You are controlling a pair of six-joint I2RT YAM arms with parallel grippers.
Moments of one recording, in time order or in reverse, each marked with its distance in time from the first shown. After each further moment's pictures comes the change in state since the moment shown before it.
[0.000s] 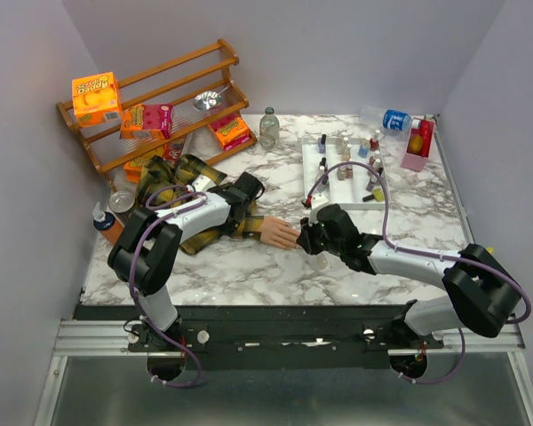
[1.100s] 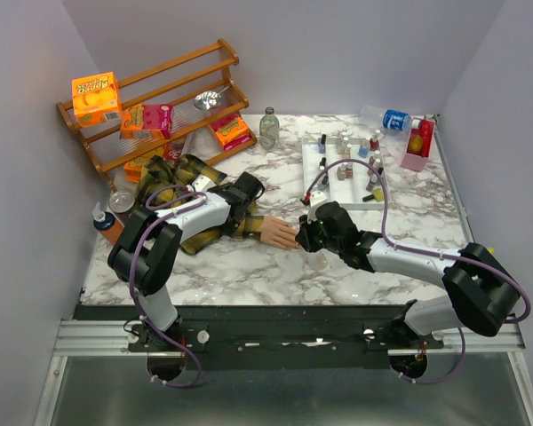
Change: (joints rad) left arm 0.000 0.000 0.000 0.000 0.000 0.000; right arm 0.000 0.008 0.031 -0.018 0.004 0.000
